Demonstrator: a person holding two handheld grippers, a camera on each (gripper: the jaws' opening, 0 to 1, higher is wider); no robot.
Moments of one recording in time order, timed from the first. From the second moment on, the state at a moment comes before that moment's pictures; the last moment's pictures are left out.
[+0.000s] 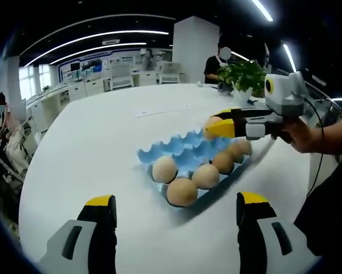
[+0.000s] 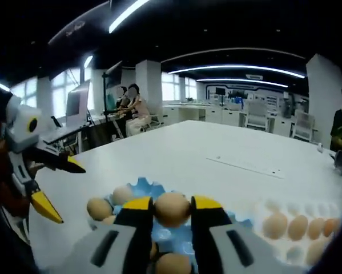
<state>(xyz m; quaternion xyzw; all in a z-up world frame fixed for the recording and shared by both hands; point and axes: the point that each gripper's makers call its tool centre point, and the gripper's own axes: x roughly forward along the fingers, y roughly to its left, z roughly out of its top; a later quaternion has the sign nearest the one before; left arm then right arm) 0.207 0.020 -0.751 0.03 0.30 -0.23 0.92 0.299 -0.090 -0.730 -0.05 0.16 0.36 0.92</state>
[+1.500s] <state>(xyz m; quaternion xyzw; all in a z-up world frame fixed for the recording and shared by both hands) 0.204 0.021 -0.744 0.04 0.30 -0.25 0.92 0.288 -0.038 -0.771 -0.06 0.22 0.42 0.88</state>
